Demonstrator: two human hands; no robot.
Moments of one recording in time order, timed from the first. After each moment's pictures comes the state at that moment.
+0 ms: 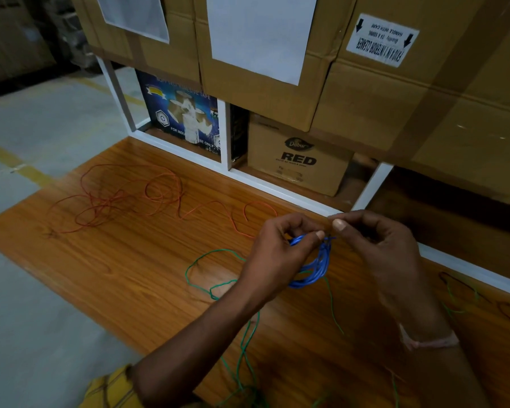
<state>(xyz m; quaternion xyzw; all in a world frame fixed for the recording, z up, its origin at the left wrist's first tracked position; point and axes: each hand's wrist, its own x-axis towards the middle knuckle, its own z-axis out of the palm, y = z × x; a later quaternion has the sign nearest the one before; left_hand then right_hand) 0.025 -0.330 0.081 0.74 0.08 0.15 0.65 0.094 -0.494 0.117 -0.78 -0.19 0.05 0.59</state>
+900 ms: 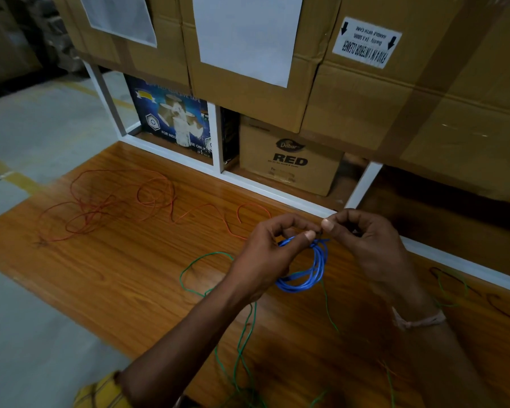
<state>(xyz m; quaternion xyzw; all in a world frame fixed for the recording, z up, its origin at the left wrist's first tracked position) 0.023 -0.320 0.088 0.72 0.07 0.08 0.68 0.112 -0.492 0.114 -0.80 -0.22 0.08 0.55</state>
